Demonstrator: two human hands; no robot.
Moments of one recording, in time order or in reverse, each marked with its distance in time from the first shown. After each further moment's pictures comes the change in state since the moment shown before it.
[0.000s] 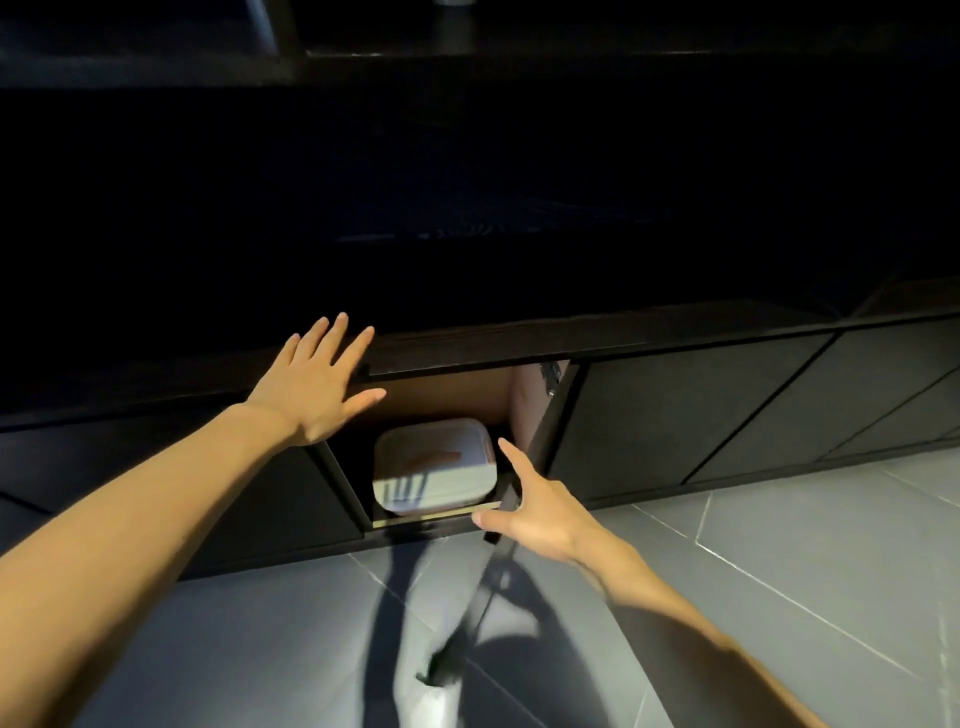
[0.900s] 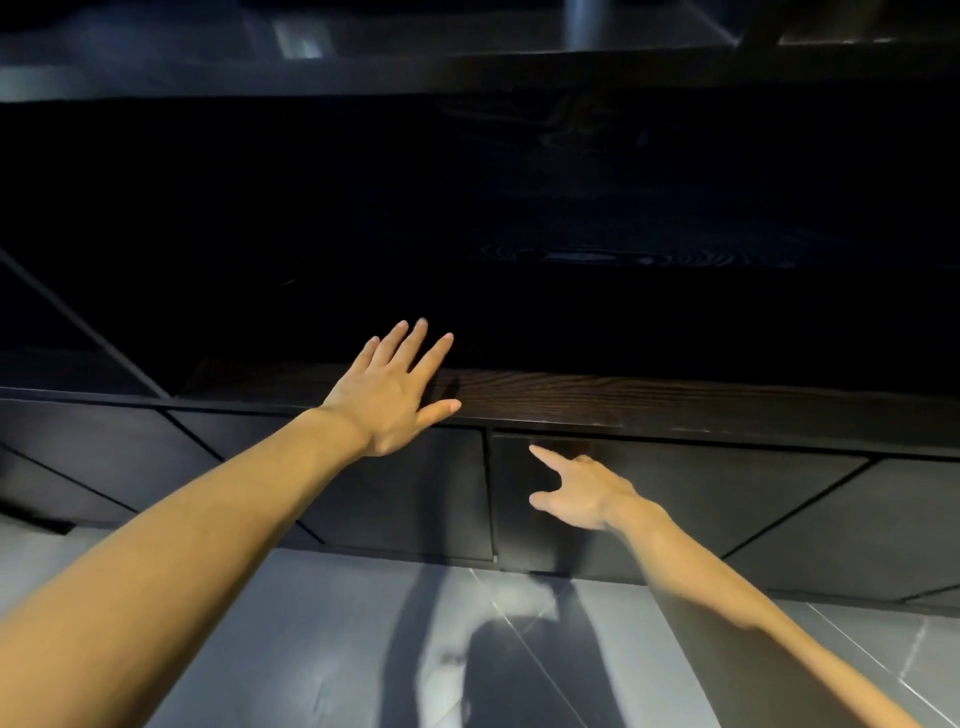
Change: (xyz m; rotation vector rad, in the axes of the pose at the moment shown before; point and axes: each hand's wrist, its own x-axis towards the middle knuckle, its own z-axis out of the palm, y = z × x) left_hand -0.016 -0.172 0.020 0.011 -0.043 -0.121; right_hand 0.171 -0.142 0.094 -0.448 -0.171 -0.060
